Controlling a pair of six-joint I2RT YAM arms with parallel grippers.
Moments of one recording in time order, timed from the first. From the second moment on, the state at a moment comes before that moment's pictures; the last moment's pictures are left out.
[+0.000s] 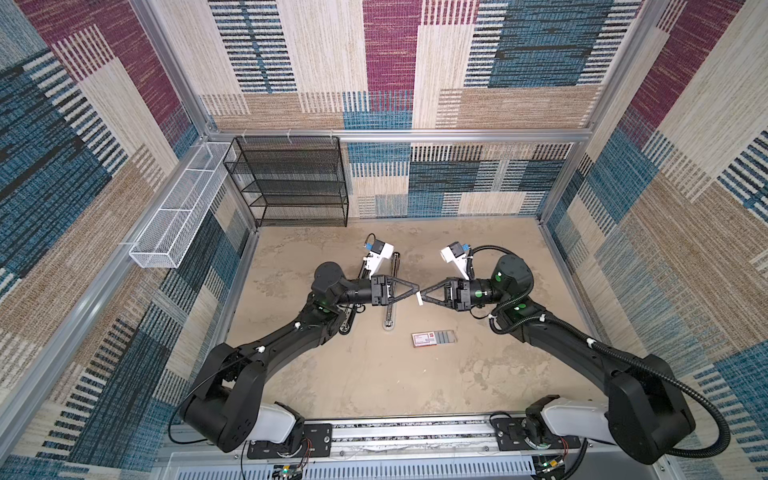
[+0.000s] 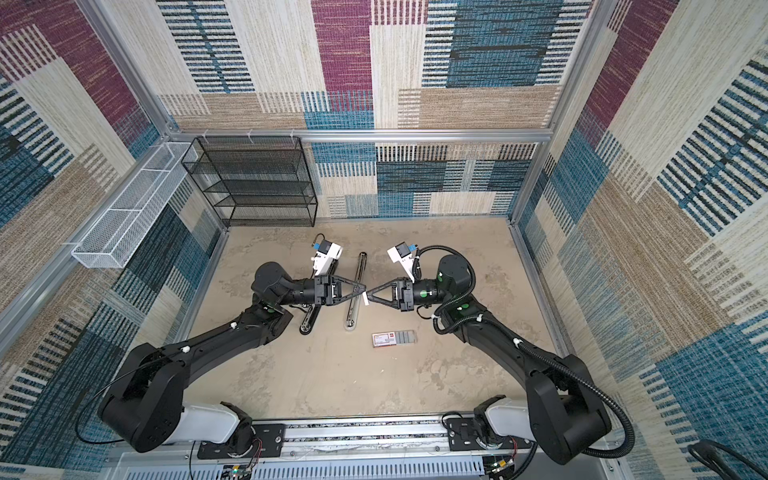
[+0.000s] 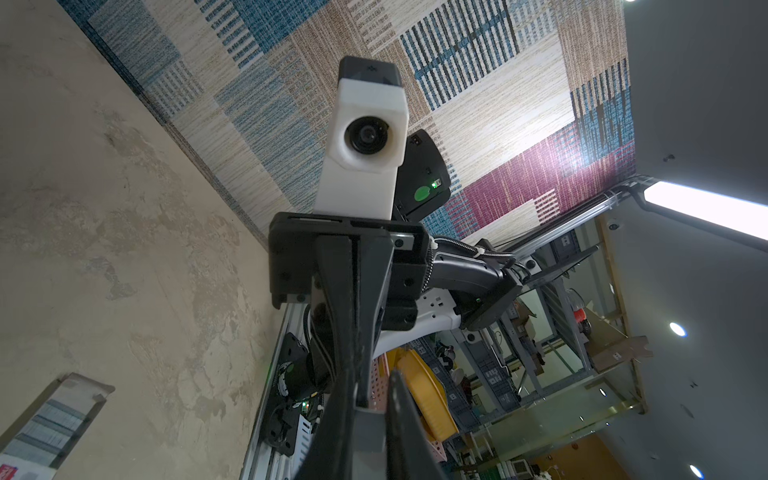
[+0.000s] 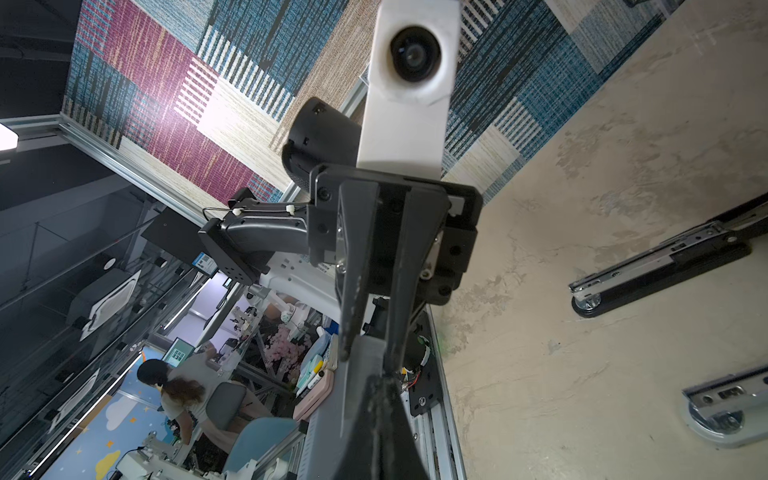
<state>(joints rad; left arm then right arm) -0.52 1.42 0.78 0.87 1.07 -1.18 0.44 1.29 0.75 0.57 -1.18 0.90</state>
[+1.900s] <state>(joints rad) -0.51 1.90 1.57 -0.78 0.17 -0.39 0.49 1.39 0.75 0.05 -0.39 0.43</state>
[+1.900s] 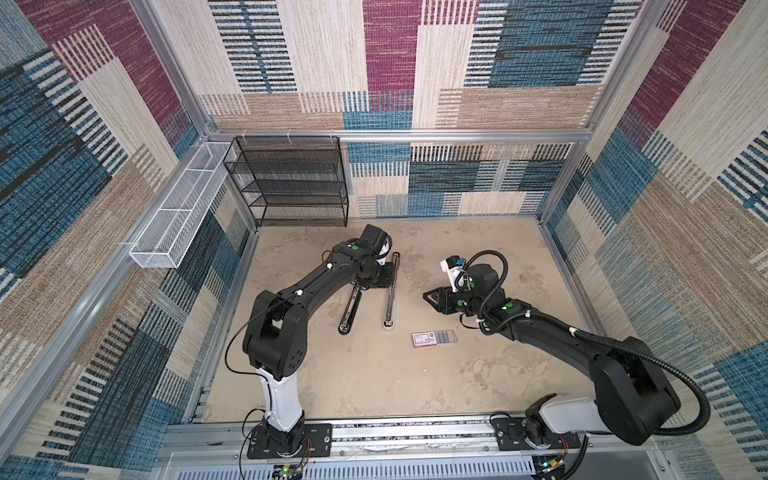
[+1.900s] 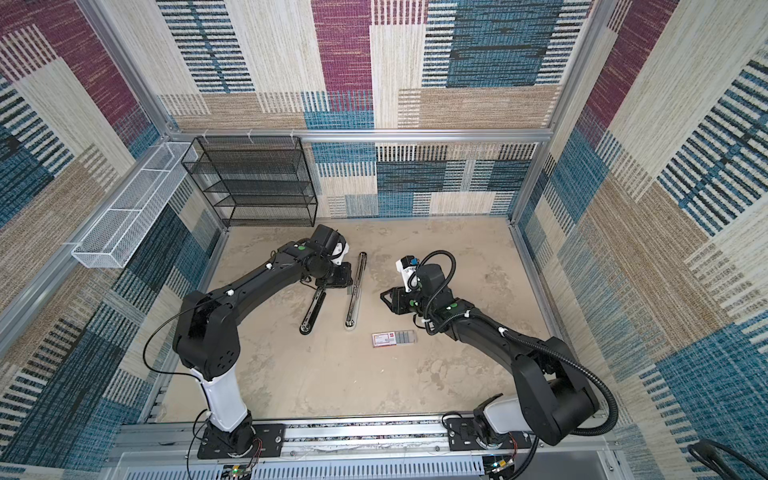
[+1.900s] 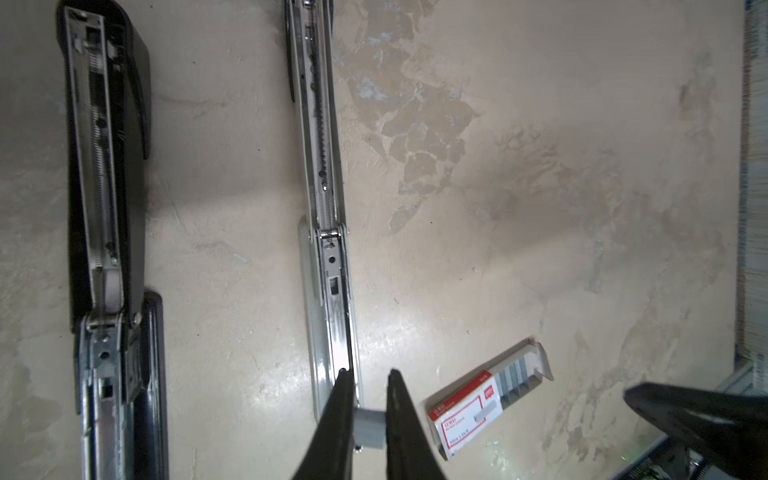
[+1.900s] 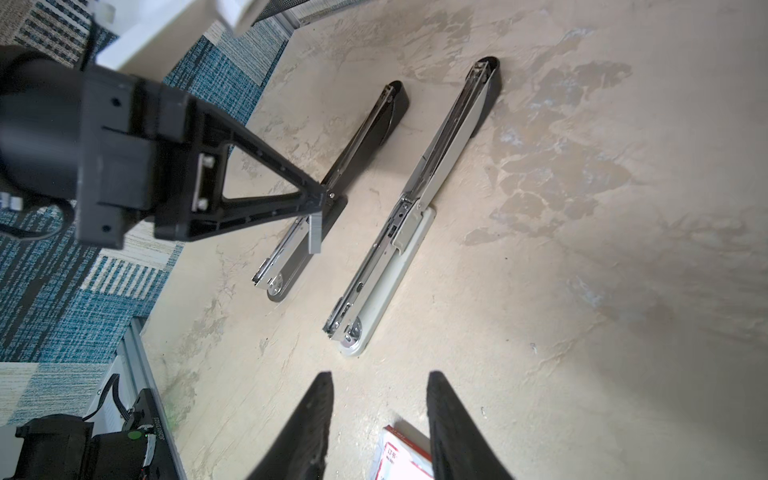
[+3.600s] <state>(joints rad) -0.57 2.18 1.85 -0.92 -0.05 -0.39 0.49 1.36 0.71 0.07 -0.34 0.44</state>
